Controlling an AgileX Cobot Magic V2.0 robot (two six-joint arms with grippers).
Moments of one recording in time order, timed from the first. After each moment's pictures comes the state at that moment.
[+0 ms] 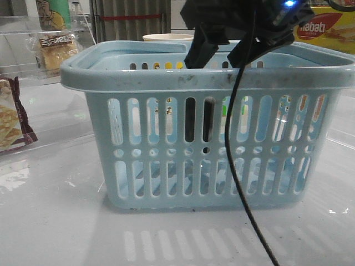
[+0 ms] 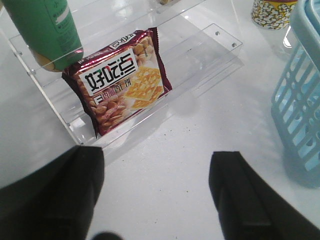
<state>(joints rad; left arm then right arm) -0.06 0.71 -0.72 -0.04 0.71 0.06 0.56 1.47 -1.07 0.04 0.37 0.06</state>
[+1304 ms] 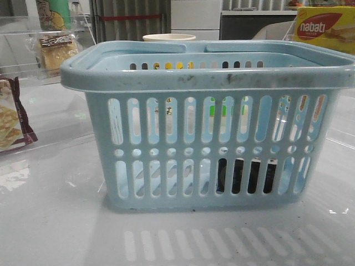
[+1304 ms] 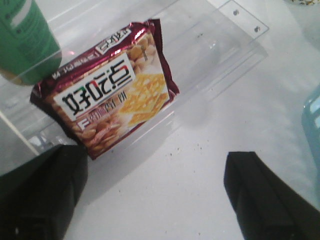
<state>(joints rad) -0.06 1.18 -0.90 -0.04 0.56 0.08 0.56 0.67 -0.81 -0.08 0.67 0.06</state>
